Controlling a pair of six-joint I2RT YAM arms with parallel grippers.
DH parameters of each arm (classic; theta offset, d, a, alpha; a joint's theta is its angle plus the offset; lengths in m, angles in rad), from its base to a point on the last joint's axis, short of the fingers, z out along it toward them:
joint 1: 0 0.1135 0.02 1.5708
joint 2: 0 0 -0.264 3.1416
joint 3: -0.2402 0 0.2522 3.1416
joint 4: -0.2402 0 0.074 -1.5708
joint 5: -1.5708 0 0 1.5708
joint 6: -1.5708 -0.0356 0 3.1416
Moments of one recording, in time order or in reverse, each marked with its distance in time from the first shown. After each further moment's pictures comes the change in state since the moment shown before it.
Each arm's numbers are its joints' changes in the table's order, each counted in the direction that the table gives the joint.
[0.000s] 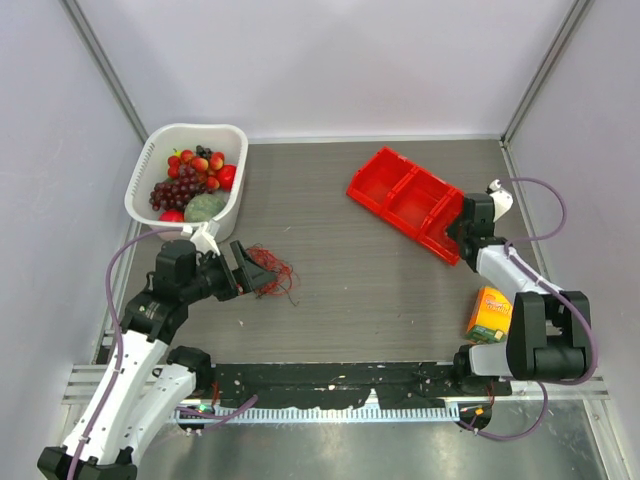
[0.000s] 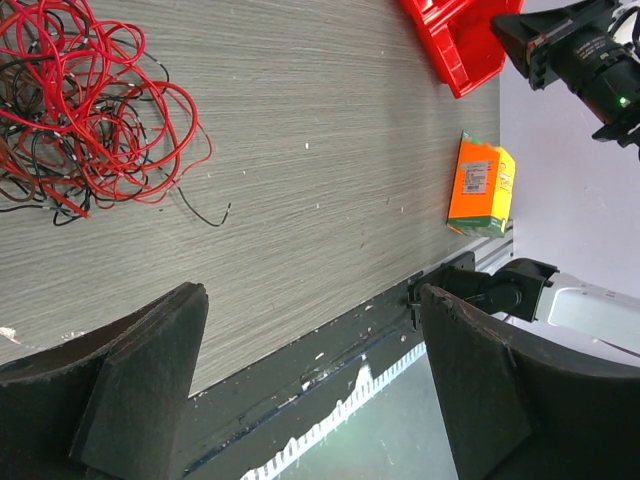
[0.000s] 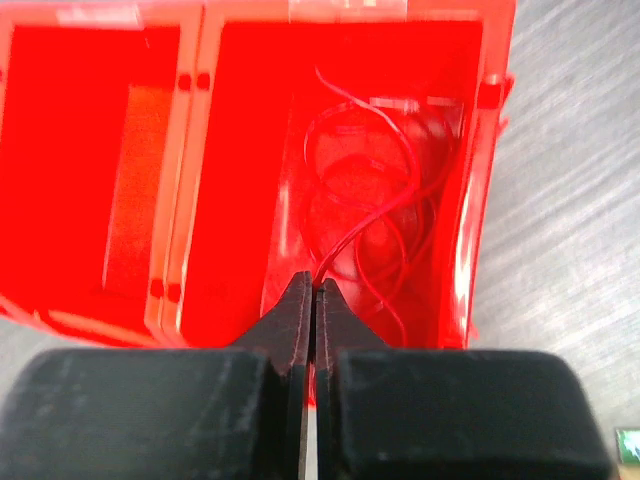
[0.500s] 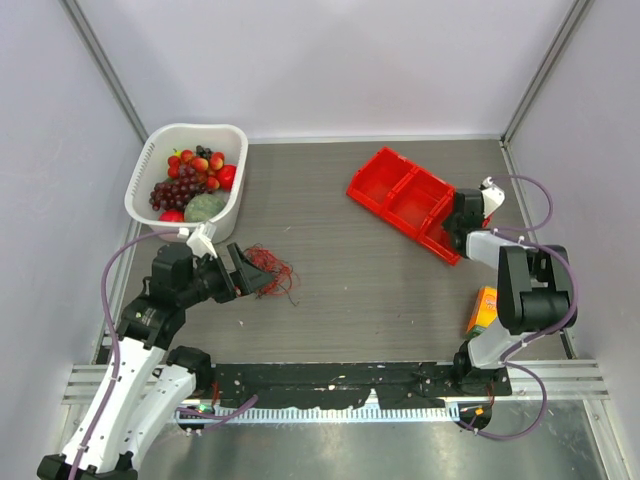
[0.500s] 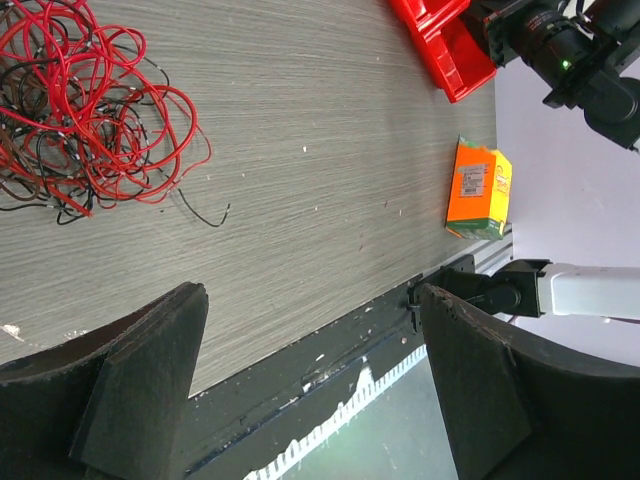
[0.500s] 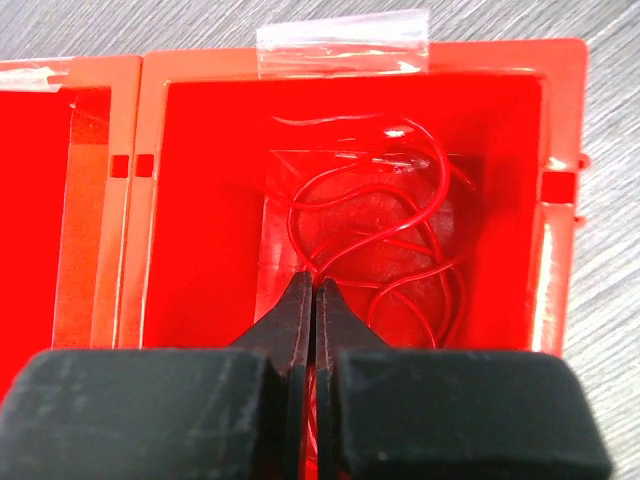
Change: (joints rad) left arm 0.000 0.039 0.000 -0.014 0.012 0.000; right arm -0.006 -0.270 -0.031 0.271 -0.101 -0.021
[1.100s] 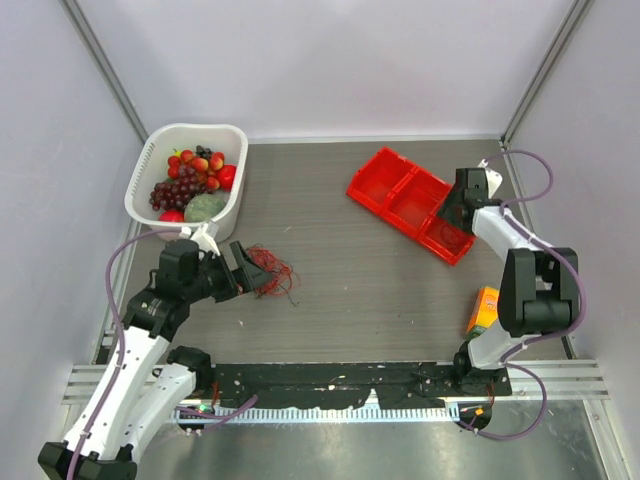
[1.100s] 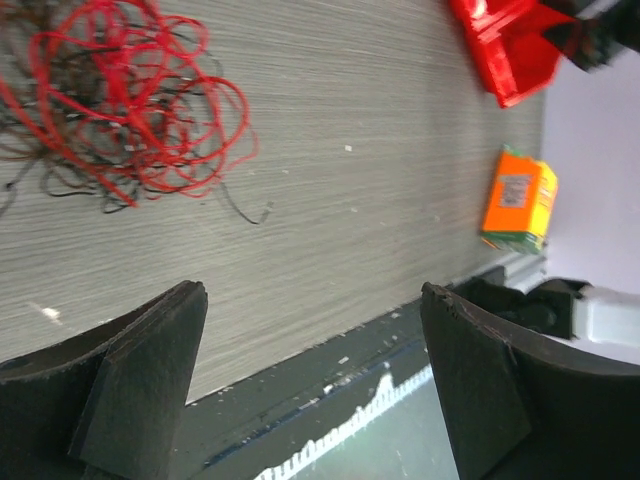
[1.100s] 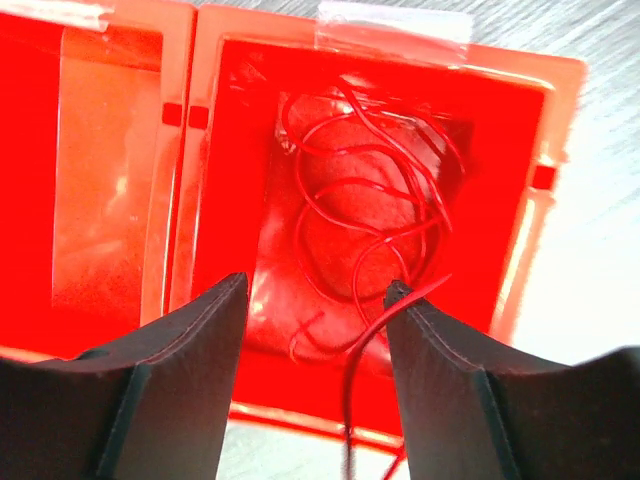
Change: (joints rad) left arm 0.002 -0.060 0.003 -0.013 0.040 -0.011; right arm 0.000 -0.021 -0.288 -0.497 0.082 0.082
